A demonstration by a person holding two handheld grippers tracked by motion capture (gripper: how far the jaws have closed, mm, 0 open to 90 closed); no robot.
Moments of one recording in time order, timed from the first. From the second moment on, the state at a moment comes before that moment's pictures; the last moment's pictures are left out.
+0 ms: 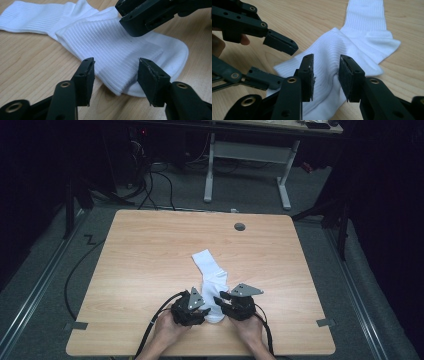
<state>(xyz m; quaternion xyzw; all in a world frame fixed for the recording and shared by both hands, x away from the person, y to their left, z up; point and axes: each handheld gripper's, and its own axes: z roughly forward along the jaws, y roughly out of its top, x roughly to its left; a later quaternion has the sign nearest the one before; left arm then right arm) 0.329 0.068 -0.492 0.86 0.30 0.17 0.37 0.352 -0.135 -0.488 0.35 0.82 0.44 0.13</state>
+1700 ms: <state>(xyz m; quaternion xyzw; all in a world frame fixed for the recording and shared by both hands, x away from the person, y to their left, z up) 0.388 0.085 -0.431 0.81 0.37 0.12 0.44 0.334 -0.118 -0.498 0.31 0.85 0.40 0.15</state>
